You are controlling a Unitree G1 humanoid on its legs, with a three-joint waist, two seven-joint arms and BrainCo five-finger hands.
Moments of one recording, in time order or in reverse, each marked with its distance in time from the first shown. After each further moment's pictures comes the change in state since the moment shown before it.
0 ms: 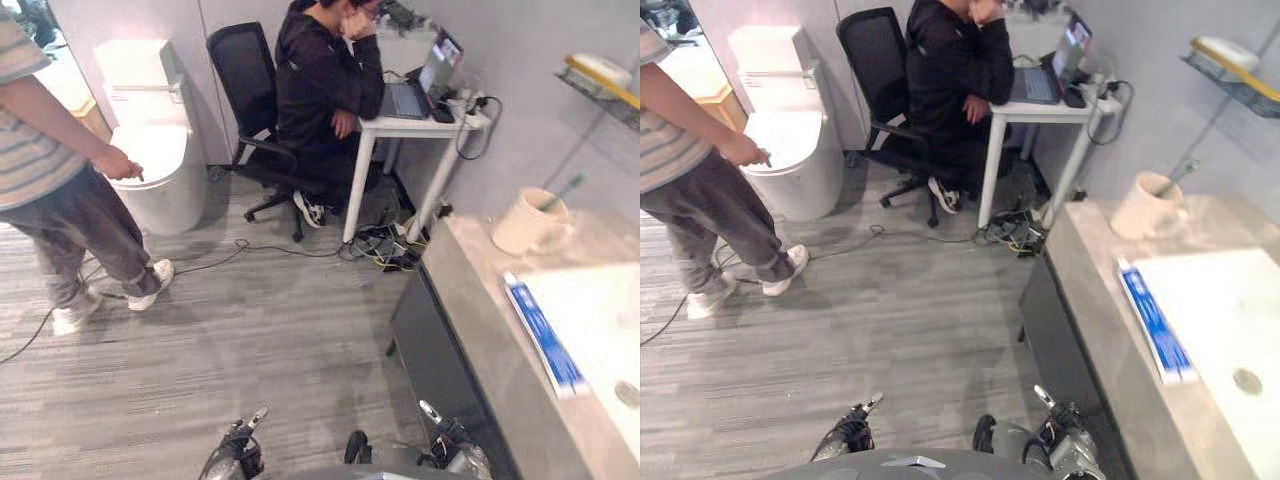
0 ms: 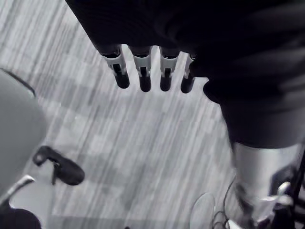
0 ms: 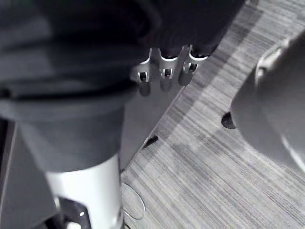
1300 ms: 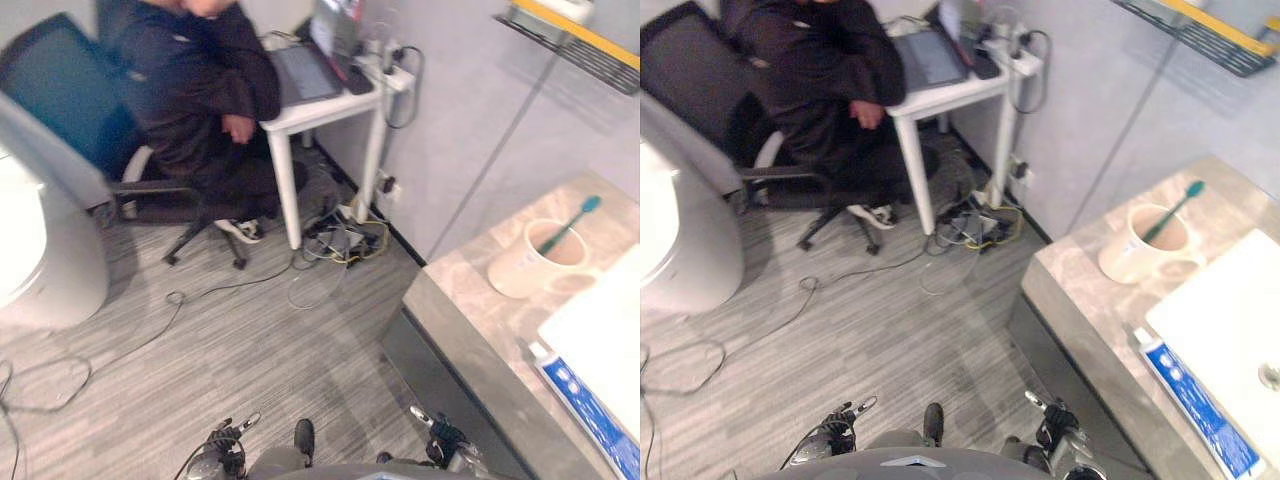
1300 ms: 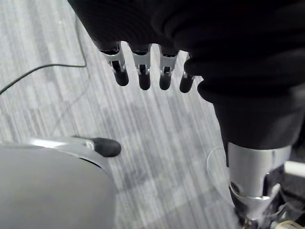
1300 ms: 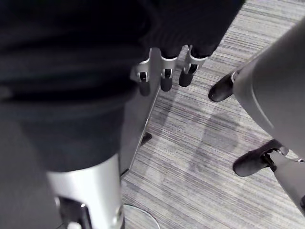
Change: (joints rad) left arm -0.007 0.163 -0.270 0.101 0.006 -0.021 -0.016; right arm -0.025 -0.051 0.045 0.073 -0.027 -0.012 0.041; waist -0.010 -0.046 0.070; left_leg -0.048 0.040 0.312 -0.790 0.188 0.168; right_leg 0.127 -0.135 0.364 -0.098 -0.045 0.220
